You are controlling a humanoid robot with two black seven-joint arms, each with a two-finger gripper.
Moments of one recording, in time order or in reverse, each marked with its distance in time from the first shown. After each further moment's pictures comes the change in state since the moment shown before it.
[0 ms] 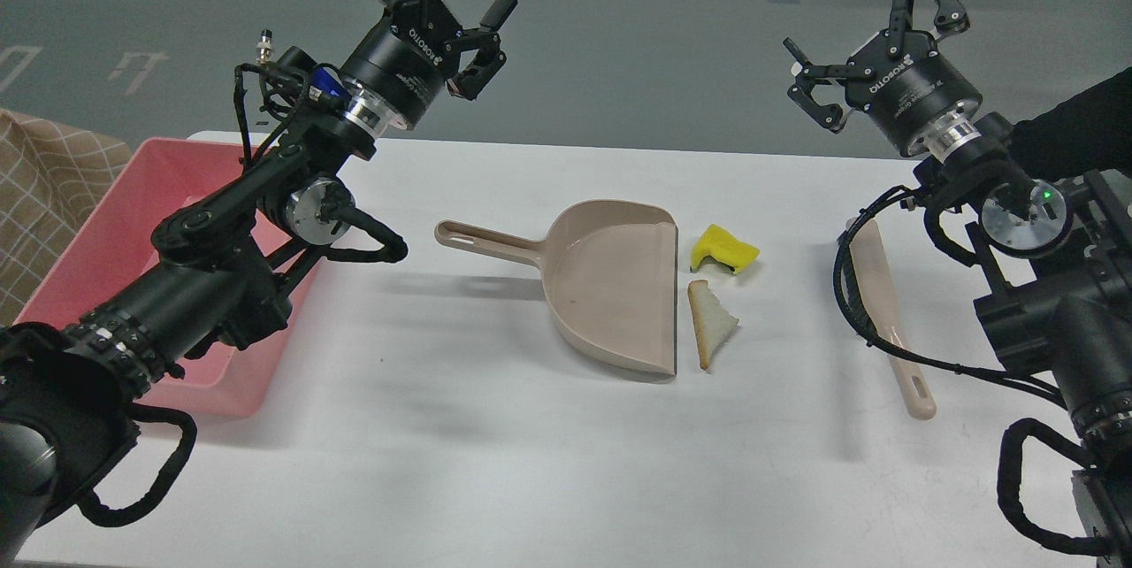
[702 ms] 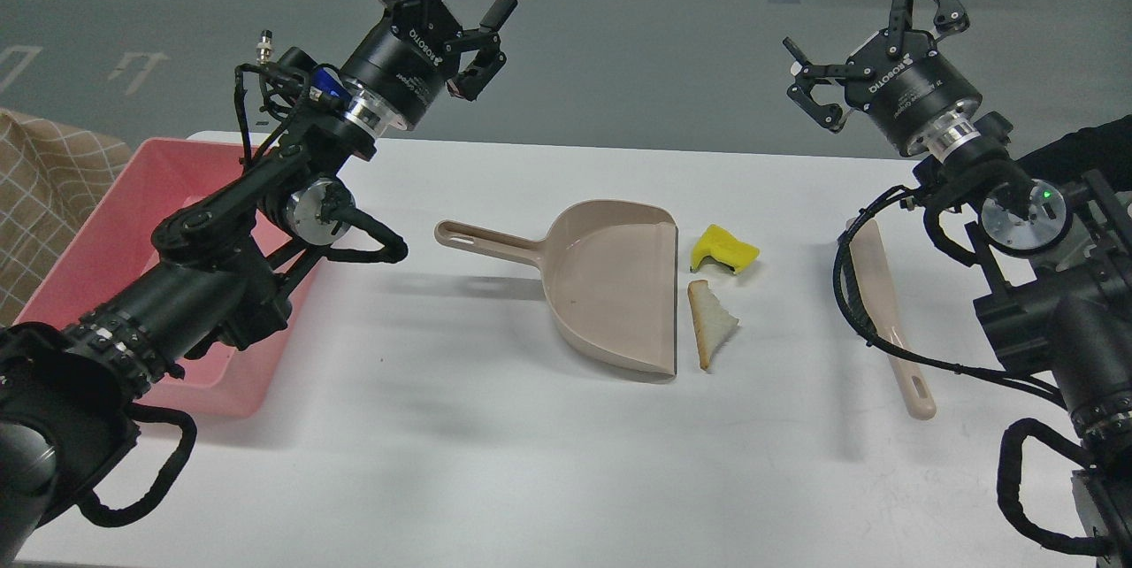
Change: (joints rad) left arm 0.000 0.000 0.002 0.000 0.000 -0.001 0.000; right arm 0.000 0.000 0.000 0.002 0.000 0.000 0.000
